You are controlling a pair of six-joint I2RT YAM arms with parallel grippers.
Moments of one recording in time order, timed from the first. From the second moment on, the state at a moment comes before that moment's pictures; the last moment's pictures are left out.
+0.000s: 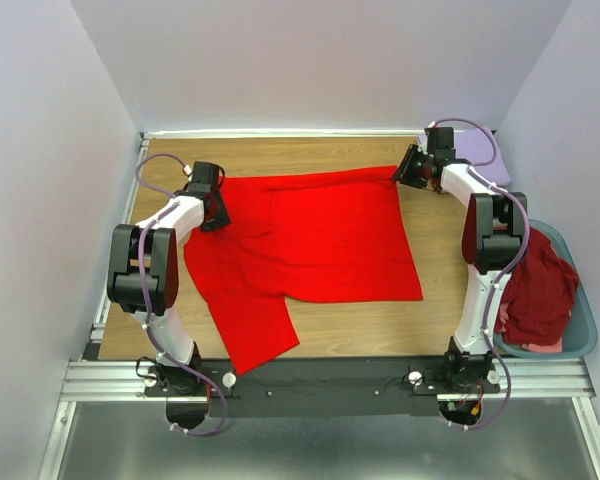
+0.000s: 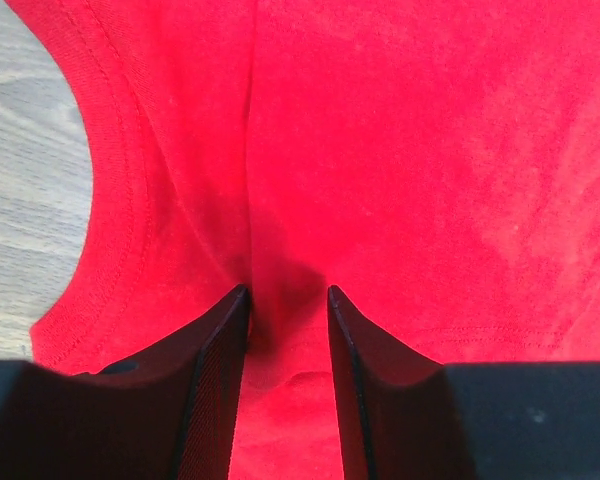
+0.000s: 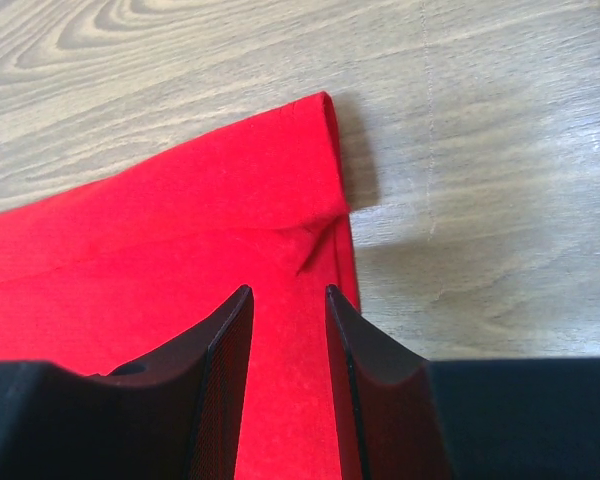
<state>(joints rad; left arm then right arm) -0.10 1.78 1.15 -0.38 -0.14 -0.43 0.03 2.15 1.61 -0.24 -0.22 0.40</state>
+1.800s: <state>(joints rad) -0.05 1.91 1.73 -0.44 -0.09 -0.45 -0.02 2.30 1.77 -0.23 -0.36 0.27</state>
